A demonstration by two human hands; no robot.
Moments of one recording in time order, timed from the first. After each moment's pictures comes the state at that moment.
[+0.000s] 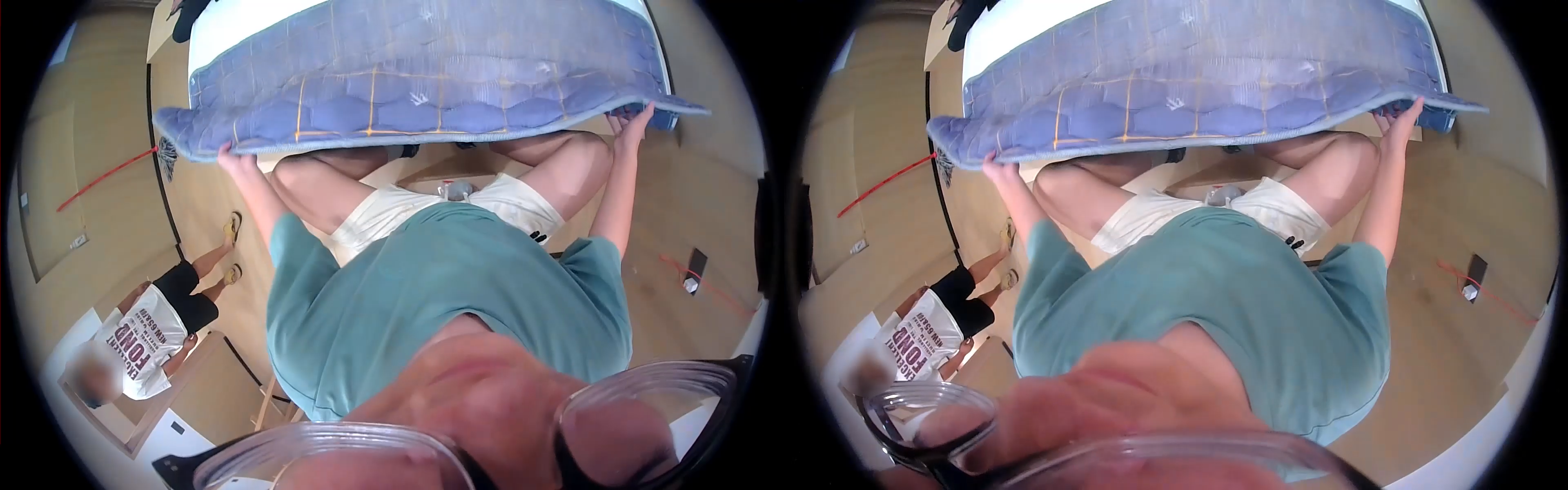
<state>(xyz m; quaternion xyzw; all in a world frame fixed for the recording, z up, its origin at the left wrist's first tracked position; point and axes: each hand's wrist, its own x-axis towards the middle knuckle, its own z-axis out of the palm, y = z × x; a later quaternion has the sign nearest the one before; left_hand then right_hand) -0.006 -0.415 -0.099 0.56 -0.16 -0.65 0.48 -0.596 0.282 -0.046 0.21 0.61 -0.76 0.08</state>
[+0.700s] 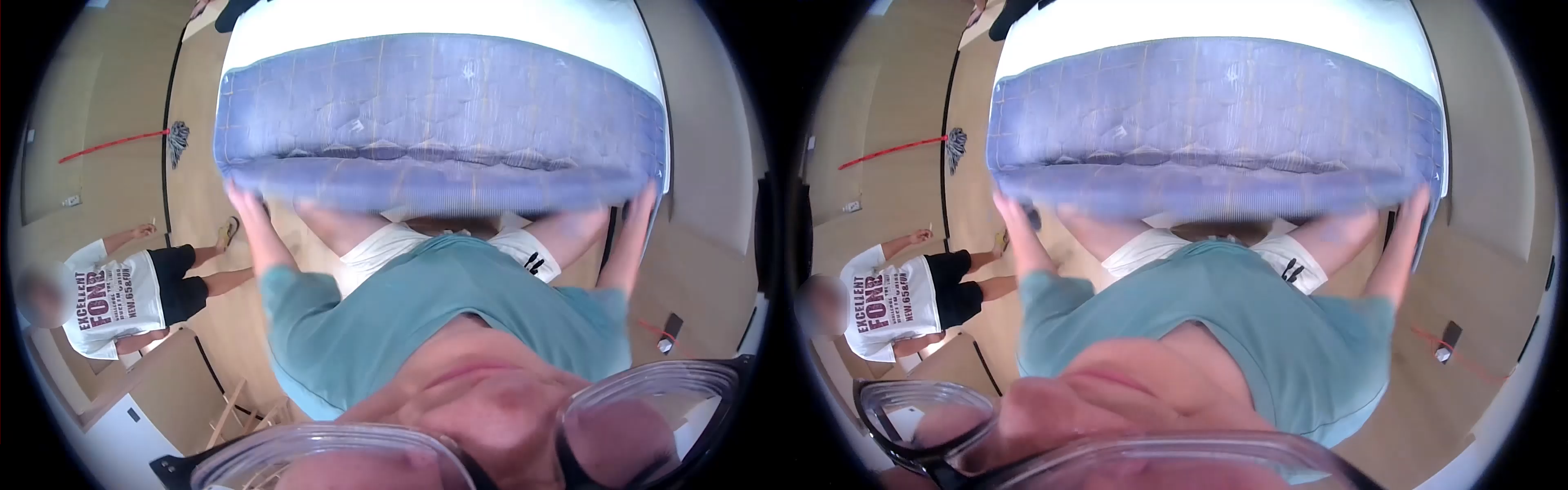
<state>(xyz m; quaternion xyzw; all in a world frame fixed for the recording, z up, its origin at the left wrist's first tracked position) 0.179 -0.420 -0.080 0.31 -0.24 -0.75 0.53 -0.683 0.364 -0.042 0.07 0.66 -0.74 0.12</state>
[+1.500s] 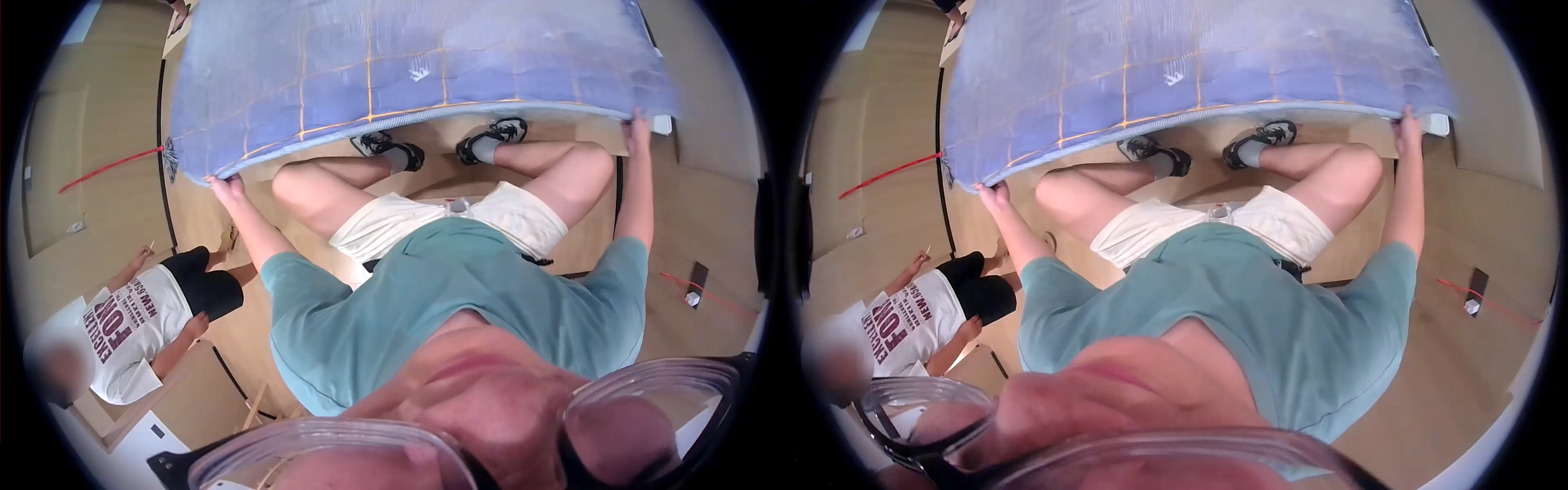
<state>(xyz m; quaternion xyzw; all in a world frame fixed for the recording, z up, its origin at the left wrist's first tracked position) 0.164 -0.391 -0.044 0.40 -0.26 -0.63 0.62 -0.664 0.357 -0.066 0.07 0.68 -0.72 0.11</state>
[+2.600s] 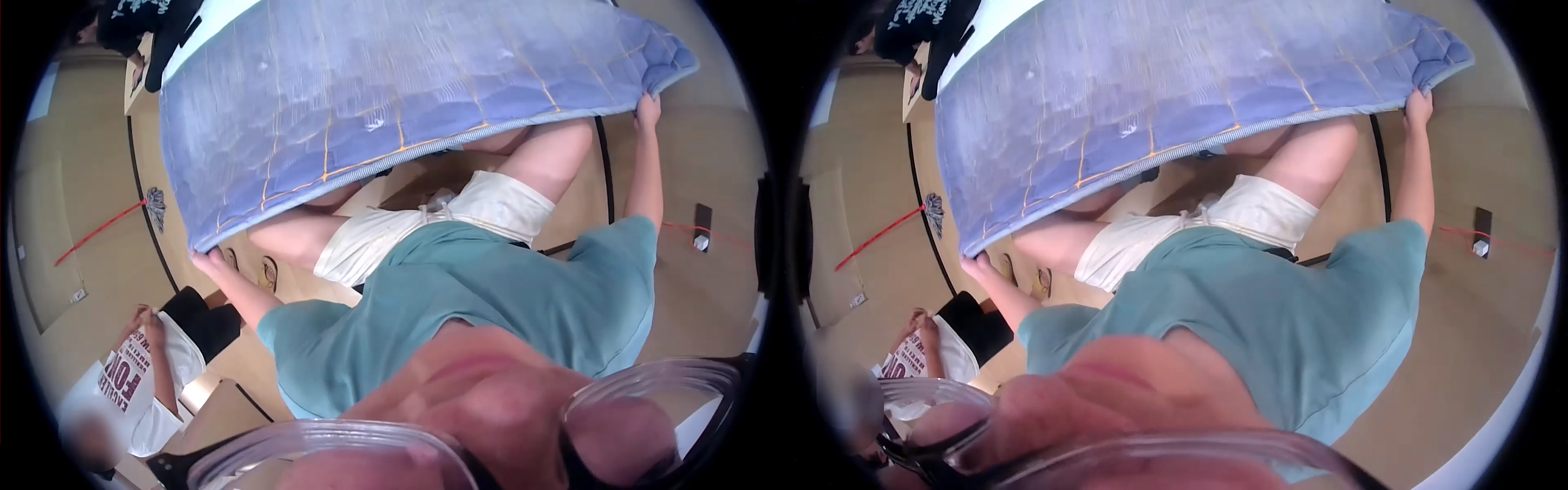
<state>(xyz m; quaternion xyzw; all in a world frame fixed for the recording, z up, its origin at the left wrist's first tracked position) 0.213 -0.327 -0.050 0.46 -0.26 -0.60 0.60 -0.668 0.500 -0.048 0.10 0.79 -0.60 -0.12</state>
